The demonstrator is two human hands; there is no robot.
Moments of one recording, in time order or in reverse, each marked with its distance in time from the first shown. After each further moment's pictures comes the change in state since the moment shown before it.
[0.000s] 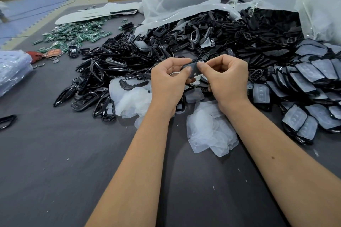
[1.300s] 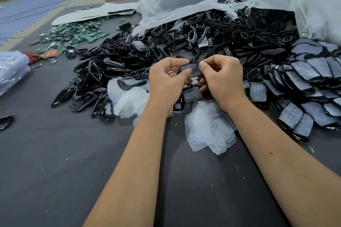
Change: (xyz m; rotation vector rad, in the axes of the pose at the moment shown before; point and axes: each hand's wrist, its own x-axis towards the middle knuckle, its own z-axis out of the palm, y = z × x) left_hand 0.001 0.001 -0.001 0.044 -0.022 -0.002; right_hand -0.002 -0.006 -0.004 -0.041 -0.135 0.001
